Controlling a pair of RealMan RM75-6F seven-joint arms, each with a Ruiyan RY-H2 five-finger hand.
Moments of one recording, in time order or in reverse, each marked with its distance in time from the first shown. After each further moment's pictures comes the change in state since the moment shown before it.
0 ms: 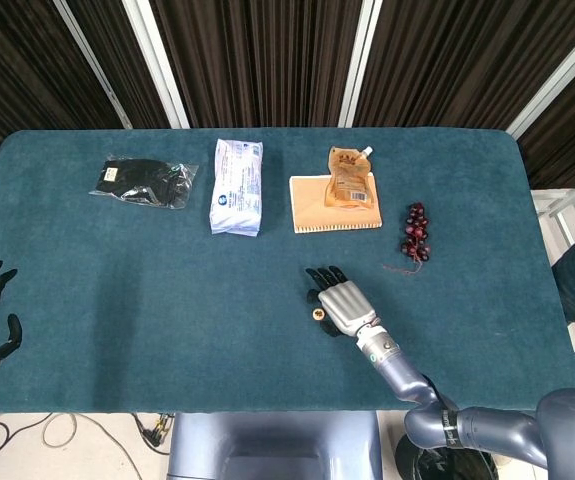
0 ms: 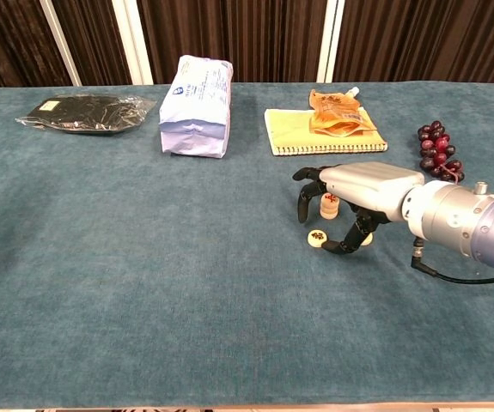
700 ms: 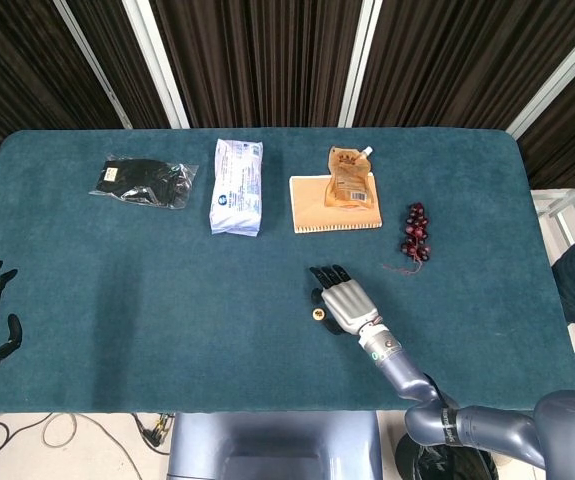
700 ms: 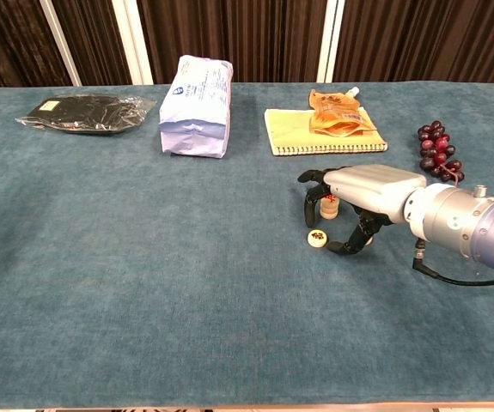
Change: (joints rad) left arm 0.000 0.000 0.000 0.001 -0.001 -0.001 0.001; right arm -0.009 -0.015 0.009 0.046 -0.011 -0.017 0.009
